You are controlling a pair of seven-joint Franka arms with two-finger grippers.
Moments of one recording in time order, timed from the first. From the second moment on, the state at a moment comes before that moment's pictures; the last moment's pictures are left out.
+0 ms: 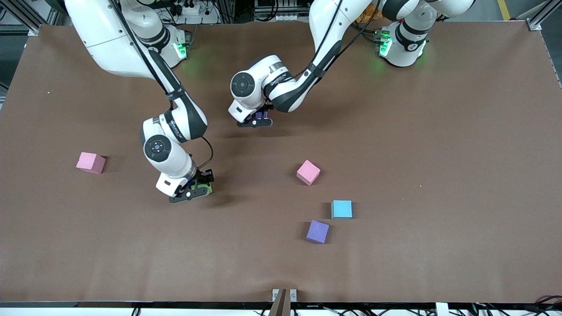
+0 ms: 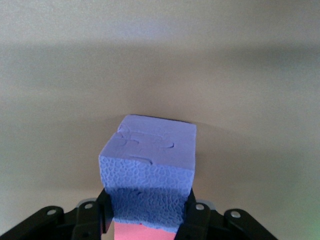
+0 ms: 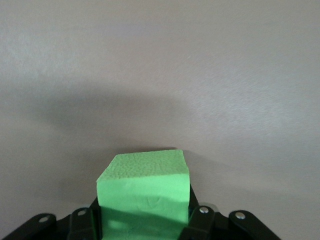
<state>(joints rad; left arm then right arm) -0.96 0.85 -0.13 -1.37 -0.19 2.02 -0.98 0.28 0.58 0.06 -1.86 -0.06 2.49 0.11</state>
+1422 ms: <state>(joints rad) -0.96 0.79 0.16 -1.34 -0.14 2.01 -1.13 0.31 0.48 0.05 -1.85 -0.02 2.34 0.18</state>
